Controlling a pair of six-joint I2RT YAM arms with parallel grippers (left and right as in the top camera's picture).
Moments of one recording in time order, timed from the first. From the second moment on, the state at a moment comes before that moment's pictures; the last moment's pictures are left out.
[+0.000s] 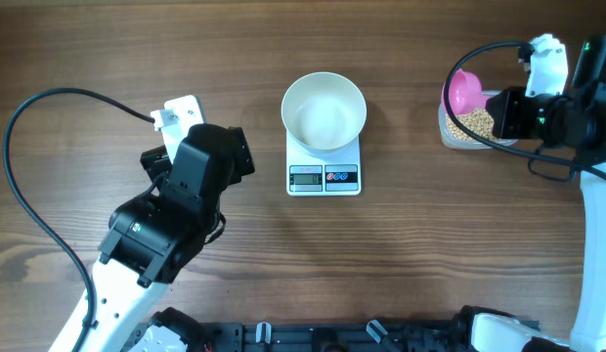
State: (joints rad) left arm -0.51 1.06 1.11 -0.84 -0.53 -0.57; right arm -0.18 1.38 1.51 -1.10 -0.34 -0.12
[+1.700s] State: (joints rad) left arm -0.51 1.06 1.11 -0.84 -0.53 -0.57; right arm -0.18 1.38 1.51 -0.88 -0.20 0.30
